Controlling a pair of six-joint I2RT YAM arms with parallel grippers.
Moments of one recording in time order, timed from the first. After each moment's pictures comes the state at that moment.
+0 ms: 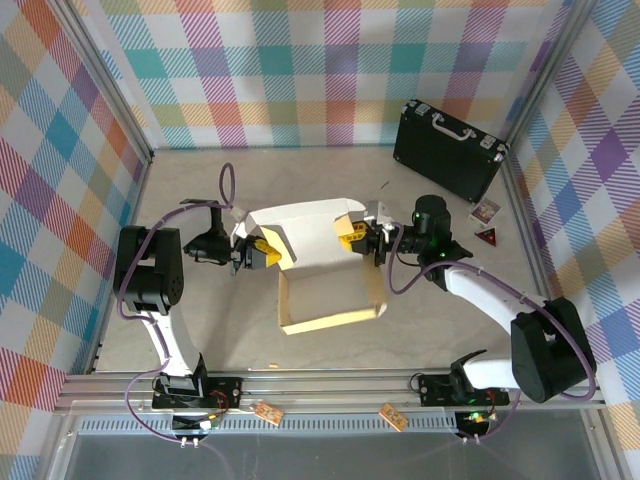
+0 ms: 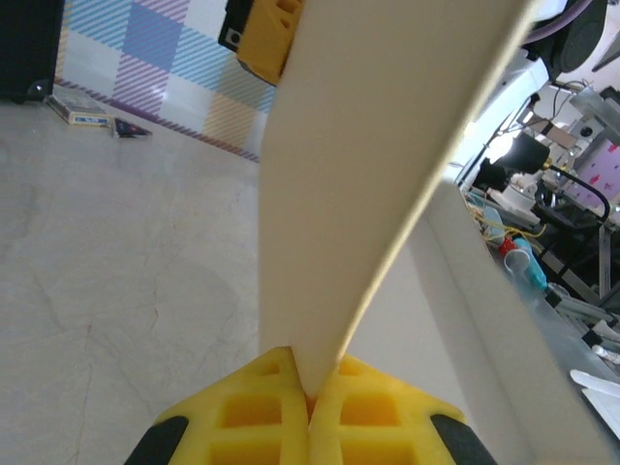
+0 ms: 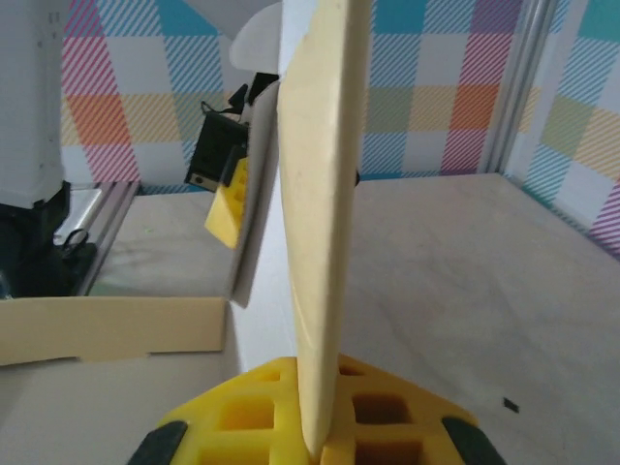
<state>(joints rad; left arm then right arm) -0.08 1.89 1.22 -1.70 1.50 1.97 0.43 1.32 0.75 0.36 -1.00 -0.23</state>
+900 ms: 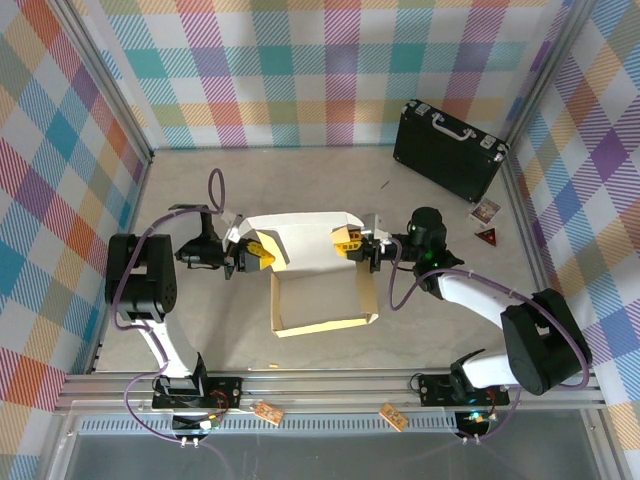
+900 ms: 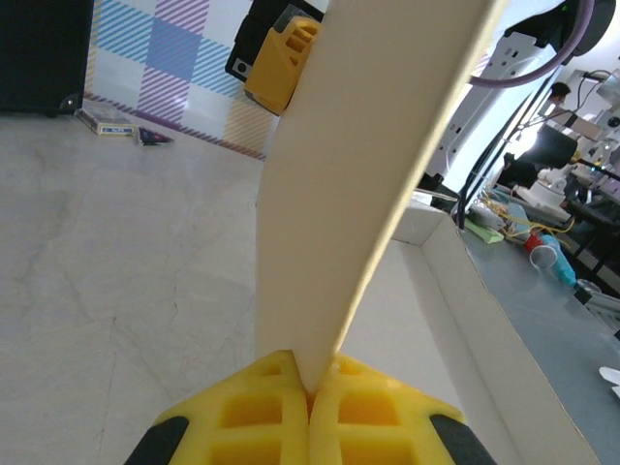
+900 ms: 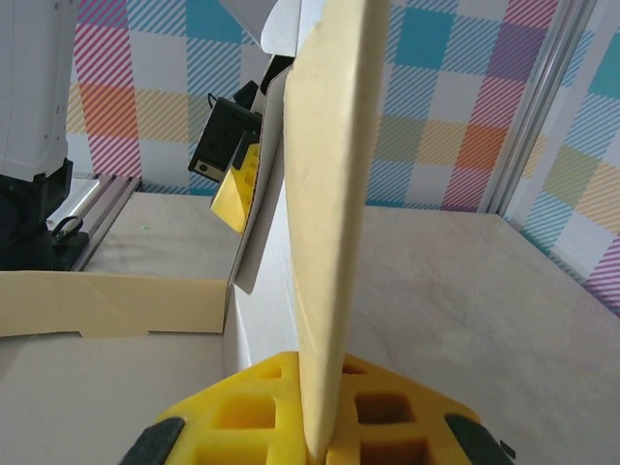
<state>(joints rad) -0.01 1.80 1.15 -1.65 1.49 1.97 0.45 1.36 0.64 0.61 -0.98 -0.27</state>
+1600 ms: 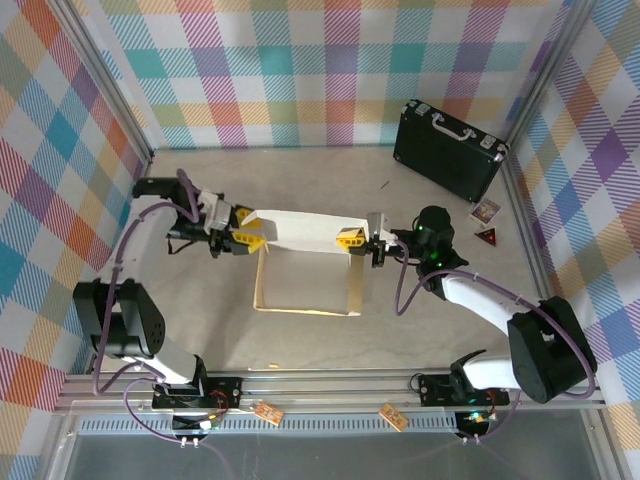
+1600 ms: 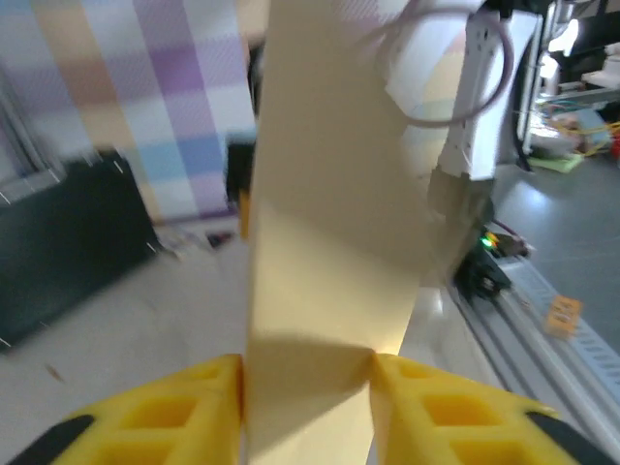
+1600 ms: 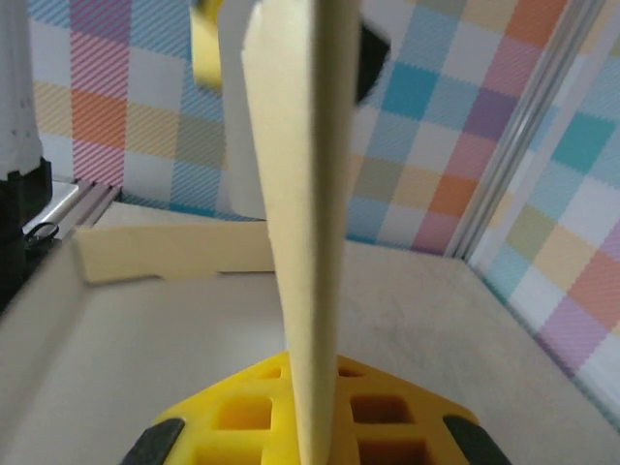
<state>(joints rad) 0.00 1.54 1.48 -1.69 1.47 1.96 0.45 1.32 0.65 0.66 -0.97 -0.30</state>
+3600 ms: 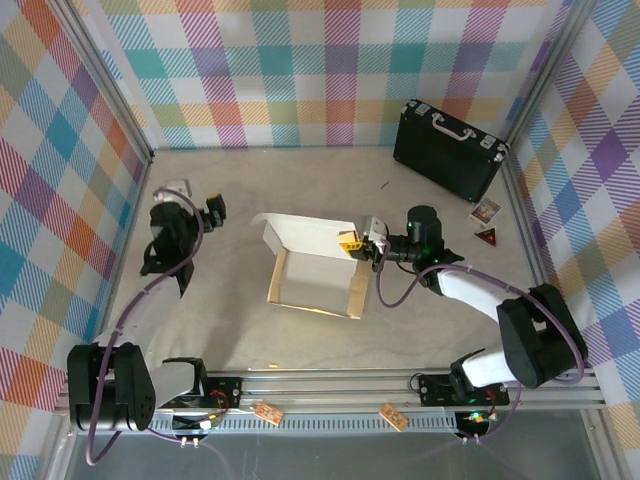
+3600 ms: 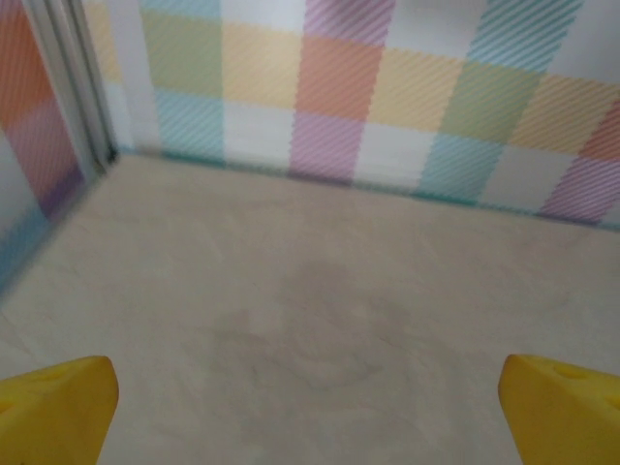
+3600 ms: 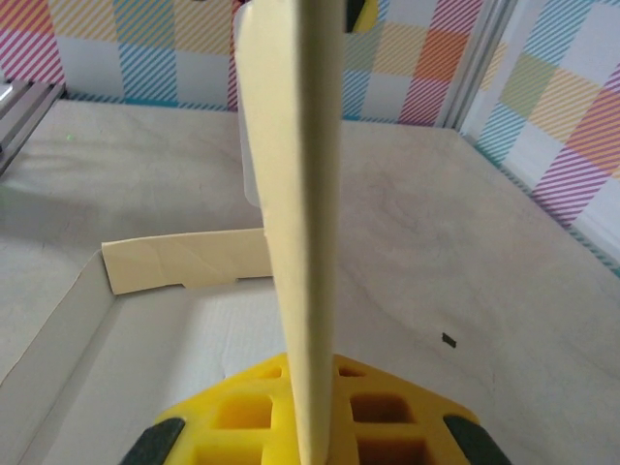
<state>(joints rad) 0.00 1.17 0.62 0.27 -0.06 -0.18 0.44 1.41 0.67 0.41 -0.87 -0.49</state>
